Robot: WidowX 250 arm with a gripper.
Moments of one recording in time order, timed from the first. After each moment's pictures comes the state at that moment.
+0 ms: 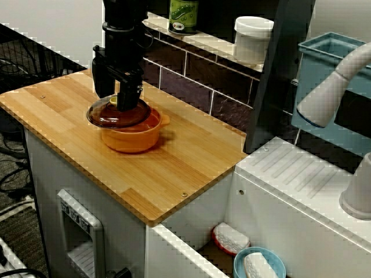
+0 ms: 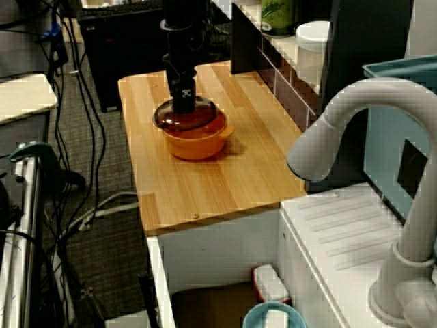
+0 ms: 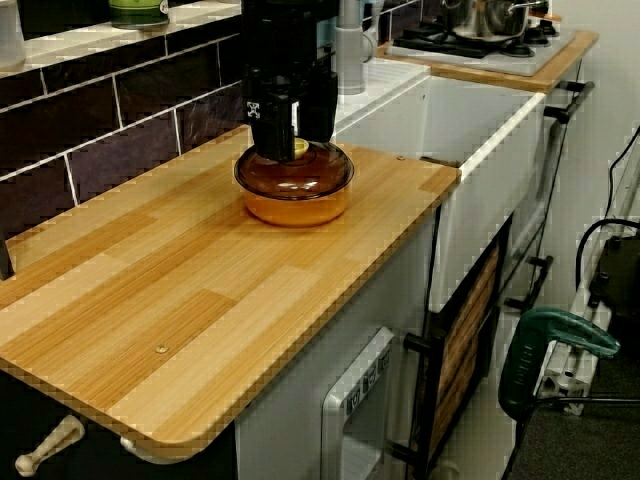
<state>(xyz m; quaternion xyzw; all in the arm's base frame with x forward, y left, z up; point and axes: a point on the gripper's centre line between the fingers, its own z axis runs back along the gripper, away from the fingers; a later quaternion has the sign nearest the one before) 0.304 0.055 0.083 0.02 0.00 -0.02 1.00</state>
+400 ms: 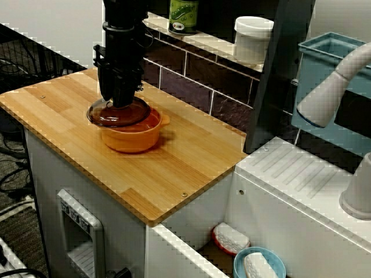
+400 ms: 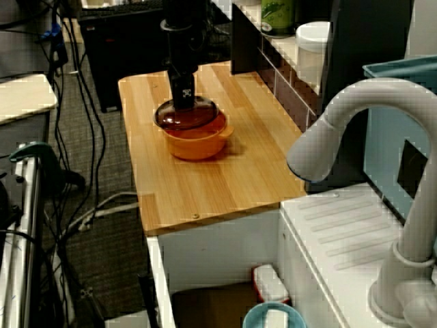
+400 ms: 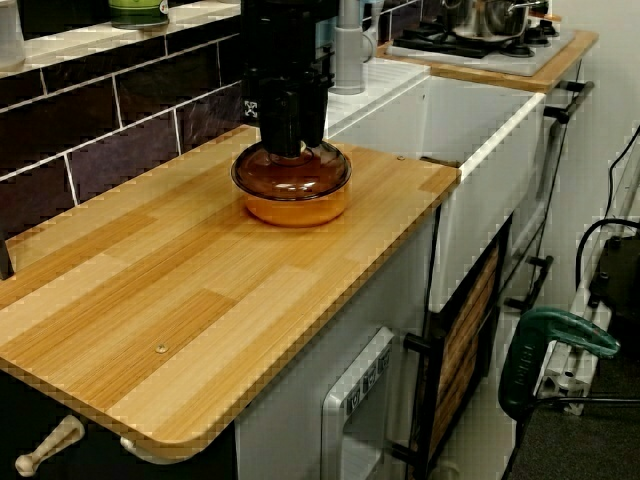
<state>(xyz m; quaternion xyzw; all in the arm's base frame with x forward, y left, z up) 0.305 0.055 0.082 0.02 -0.01 -0.03 1.00</state>
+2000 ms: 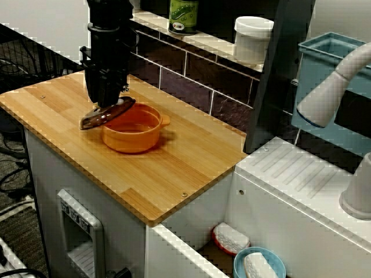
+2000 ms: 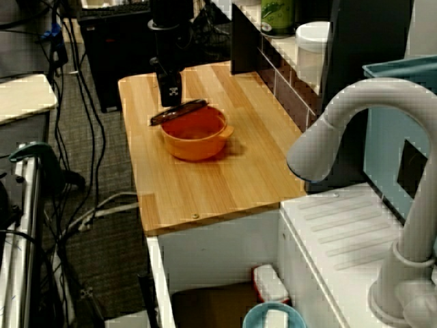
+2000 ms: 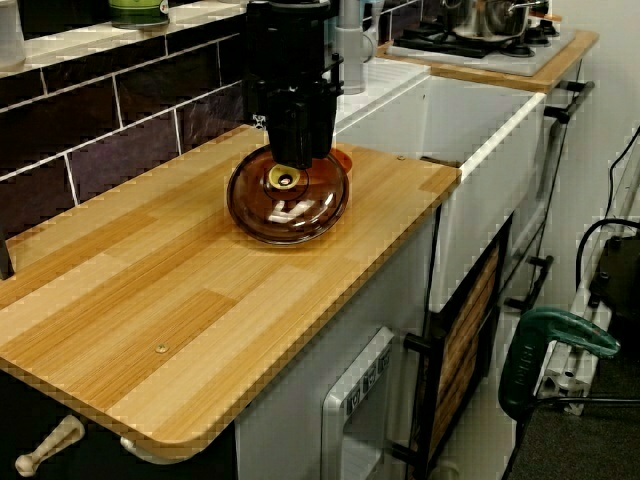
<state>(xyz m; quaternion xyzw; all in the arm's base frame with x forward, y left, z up) 0.290 0.068 0.081 0.01 0.00 -0.02 1.00</state>
